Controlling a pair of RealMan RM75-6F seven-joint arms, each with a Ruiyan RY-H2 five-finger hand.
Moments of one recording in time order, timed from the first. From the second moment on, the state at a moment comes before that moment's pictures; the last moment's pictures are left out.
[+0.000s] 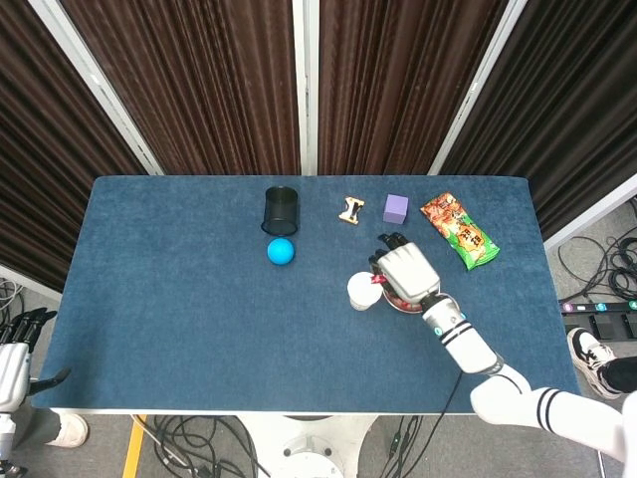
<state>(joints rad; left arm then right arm) 0.00 -1.23 -0.03 -1.43 1.44 1.49 -0.08 0.76 -1.48 0.20 -1.42 -1.30 0.92 -0.36</state>
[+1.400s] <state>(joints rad) 0.01 -1.23 -0.02 -1.43 1.45 1.50 -0.08 0.68 -1.52 0.08 -1.22 -1.16 0.85 -0.36</state>
